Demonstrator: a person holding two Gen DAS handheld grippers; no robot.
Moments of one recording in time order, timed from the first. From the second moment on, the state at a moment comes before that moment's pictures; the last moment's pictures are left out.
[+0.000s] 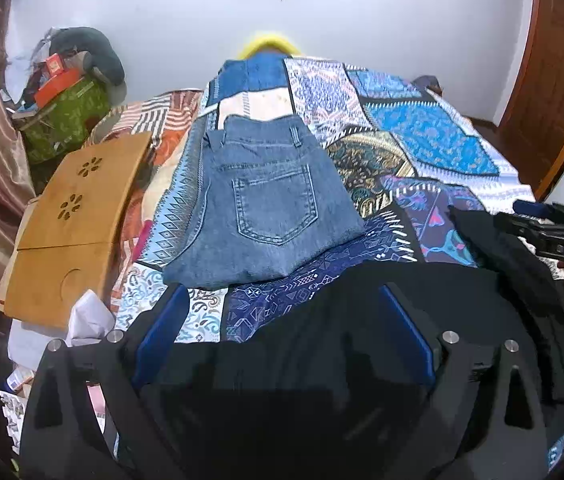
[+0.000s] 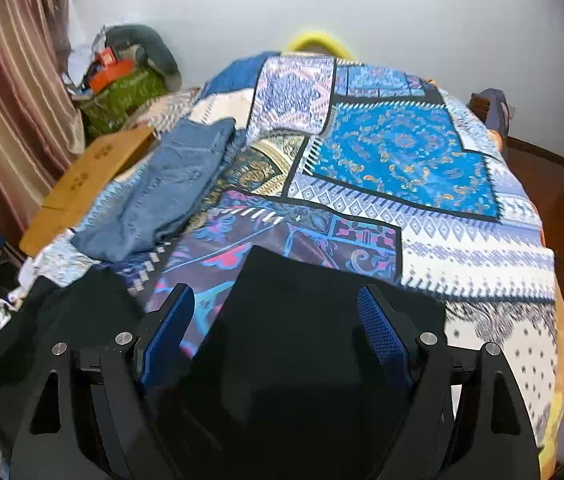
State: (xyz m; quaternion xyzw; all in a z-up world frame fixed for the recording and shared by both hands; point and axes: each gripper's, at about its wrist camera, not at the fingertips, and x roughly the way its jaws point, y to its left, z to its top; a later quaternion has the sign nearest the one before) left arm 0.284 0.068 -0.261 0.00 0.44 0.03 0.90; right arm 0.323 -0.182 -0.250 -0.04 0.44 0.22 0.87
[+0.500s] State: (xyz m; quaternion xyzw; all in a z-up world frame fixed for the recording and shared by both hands) left arm 0.290 0.058 -0.274 0.01 0.45 0.02 0.89; right arm 0.348 -0.166 -0.283 -0.06 0.50 0.25 0.83
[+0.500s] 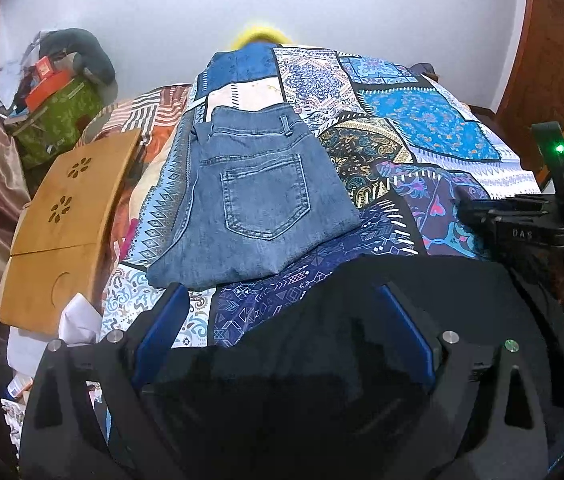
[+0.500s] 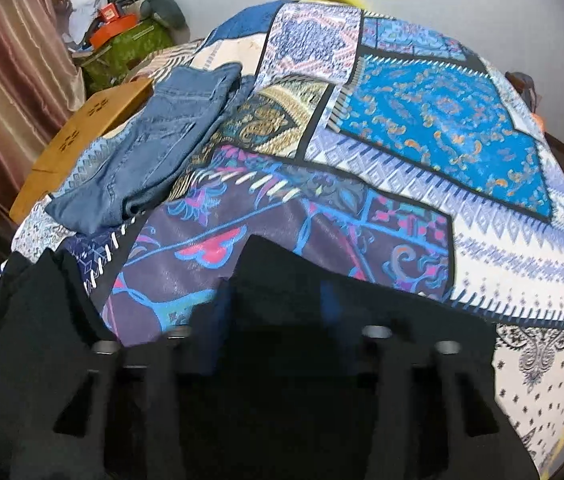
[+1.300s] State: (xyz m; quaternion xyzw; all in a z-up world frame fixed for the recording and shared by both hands) left arm 0.225 -0.012 -0.218 0.04 0.43 -0.01 0.90; right arm 0.239 -0.297 -0.150 0.01 0.36 0.19 0.91
